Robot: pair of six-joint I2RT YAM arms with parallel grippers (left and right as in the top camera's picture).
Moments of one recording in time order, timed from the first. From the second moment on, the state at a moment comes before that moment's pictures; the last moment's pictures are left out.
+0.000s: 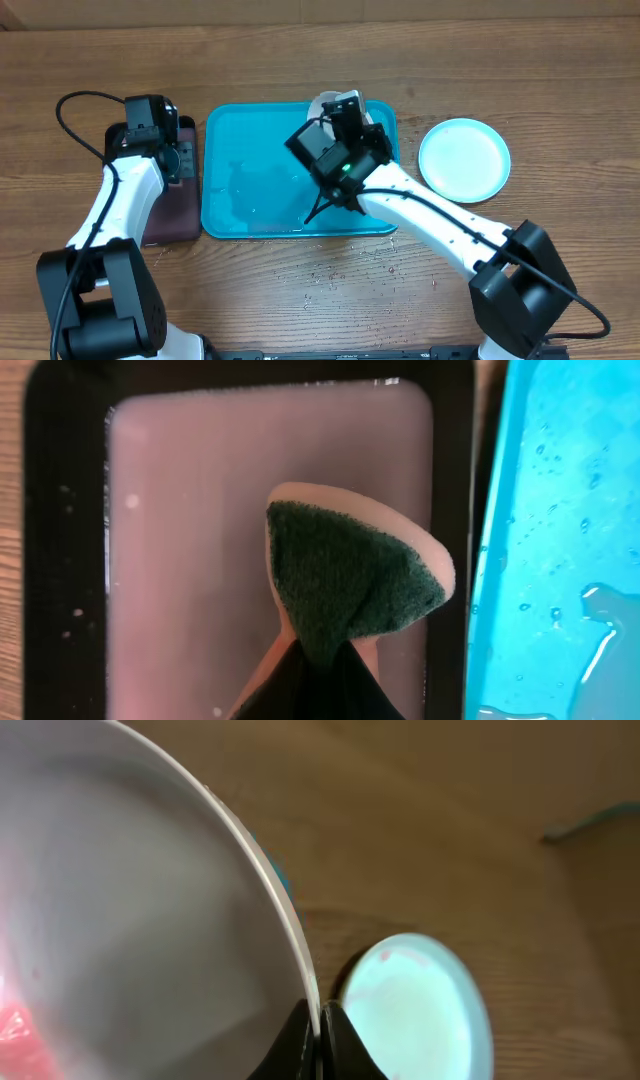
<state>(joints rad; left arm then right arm) 0.14 1.71 1.10 -0.52 -0.18 0.06 0.79 1.86 1.43 -0.73 0.96 0.38</state>
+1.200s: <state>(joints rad) 0.15 1.80 1.10 -0.20 -0.17 -0.09 0.88 1.86 1.43 -0.68 1.30 0.38</state>
